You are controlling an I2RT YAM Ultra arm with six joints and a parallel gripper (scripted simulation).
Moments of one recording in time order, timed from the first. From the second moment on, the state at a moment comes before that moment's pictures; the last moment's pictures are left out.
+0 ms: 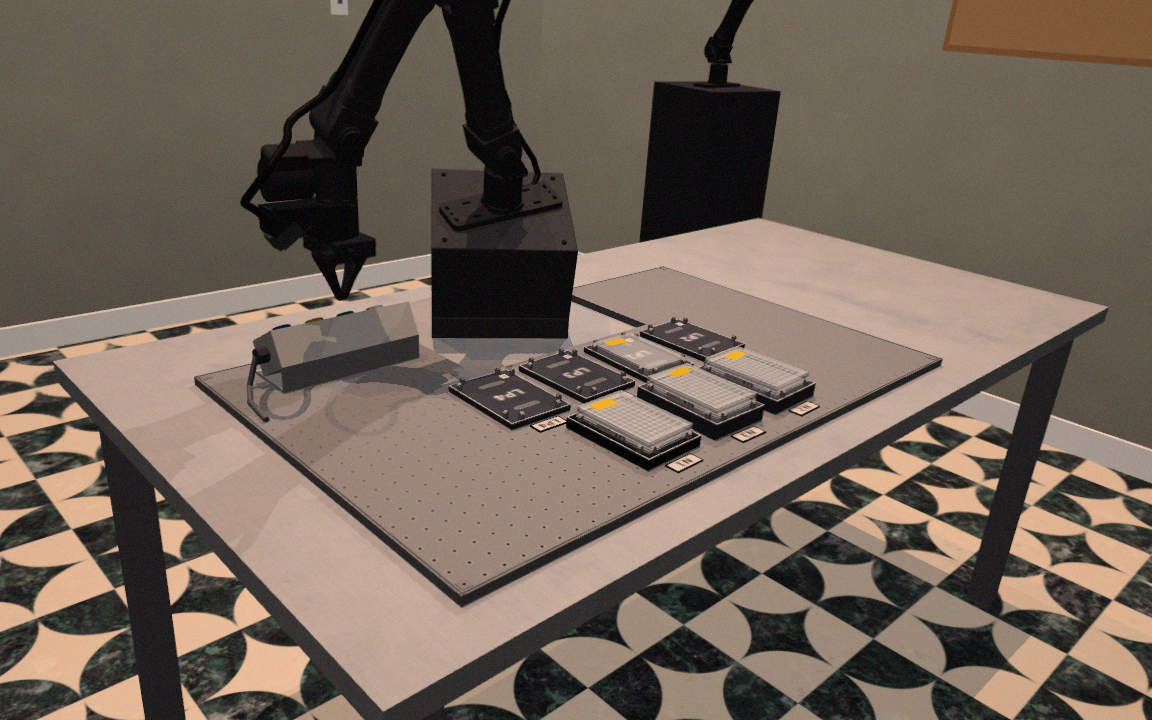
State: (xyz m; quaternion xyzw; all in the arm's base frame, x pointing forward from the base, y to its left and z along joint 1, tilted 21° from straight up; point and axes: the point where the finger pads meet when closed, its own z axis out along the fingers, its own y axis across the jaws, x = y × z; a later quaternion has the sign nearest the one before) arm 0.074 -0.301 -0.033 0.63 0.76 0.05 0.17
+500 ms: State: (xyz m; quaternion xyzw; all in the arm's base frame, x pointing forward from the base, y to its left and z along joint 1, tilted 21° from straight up) arm 0.077 -0.299 -0.043 0.63 0.76 0.05 0.17
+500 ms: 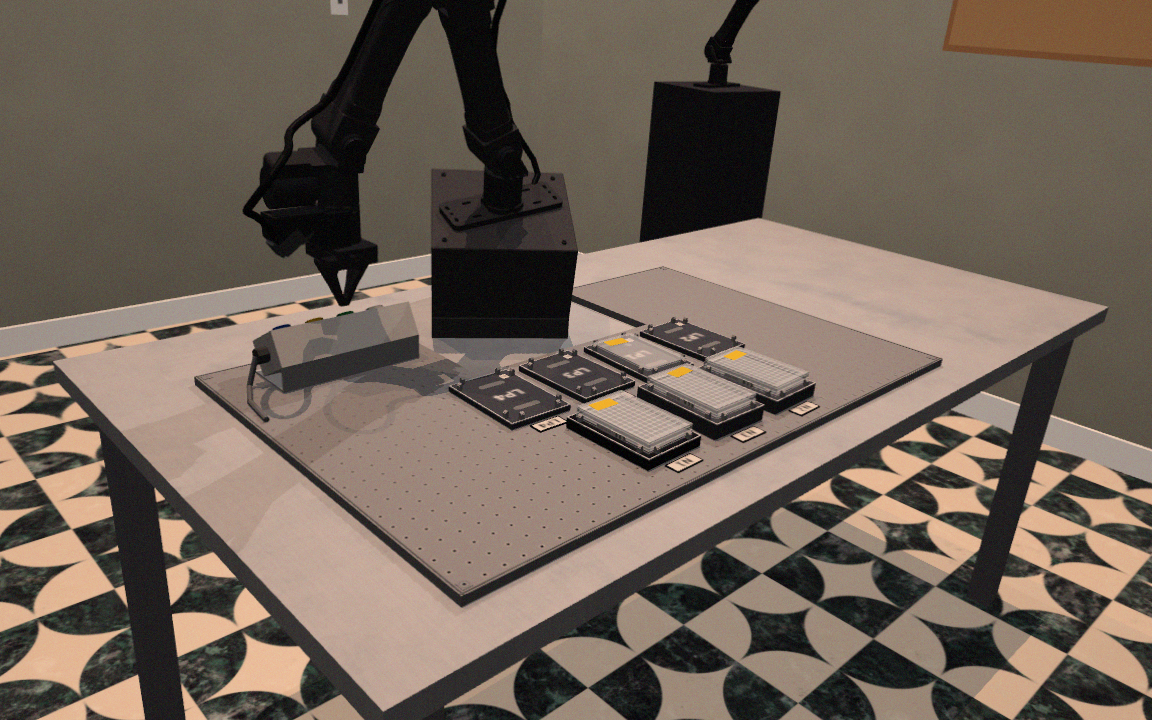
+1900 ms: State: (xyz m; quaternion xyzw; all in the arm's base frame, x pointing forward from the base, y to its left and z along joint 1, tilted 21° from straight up) arm 0.080 -0.299 -0.055 0.63 0.76 0.05 0.17
